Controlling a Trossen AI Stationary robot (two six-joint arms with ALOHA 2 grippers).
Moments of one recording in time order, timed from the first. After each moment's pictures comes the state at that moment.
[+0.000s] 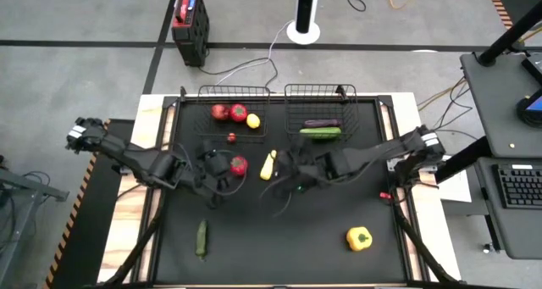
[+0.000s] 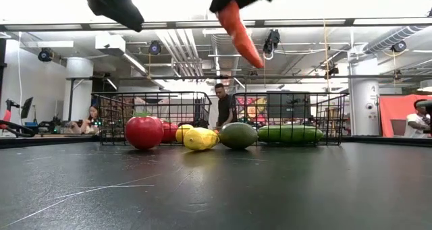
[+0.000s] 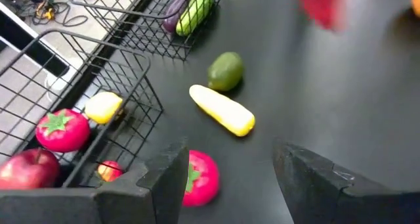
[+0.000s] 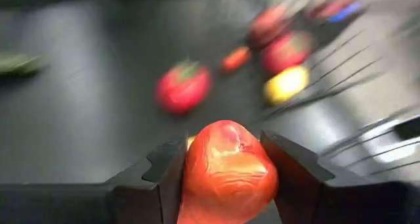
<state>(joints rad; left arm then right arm) -0.39 1.22 1.06 -0.78 -0.65 -0.52 0.24 1.78 1.68 -0.79 0.60 0.35</state>
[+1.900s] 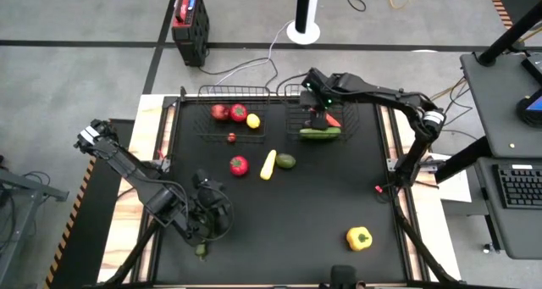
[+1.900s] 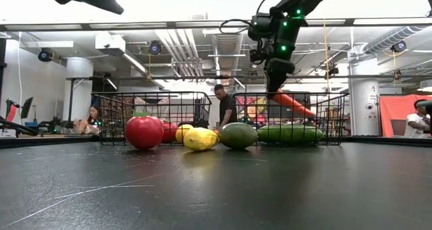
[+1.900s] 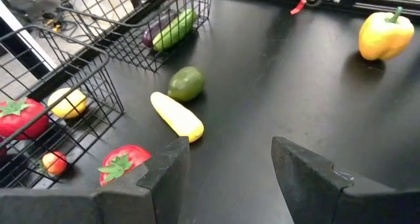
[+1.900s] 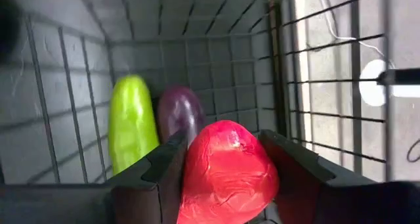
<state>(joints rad) -0.71 1.37 1.07 -0.75 -0.93 -0.93 -0.58 1.74 1.46 -0.87 0.08 -0.53</state>
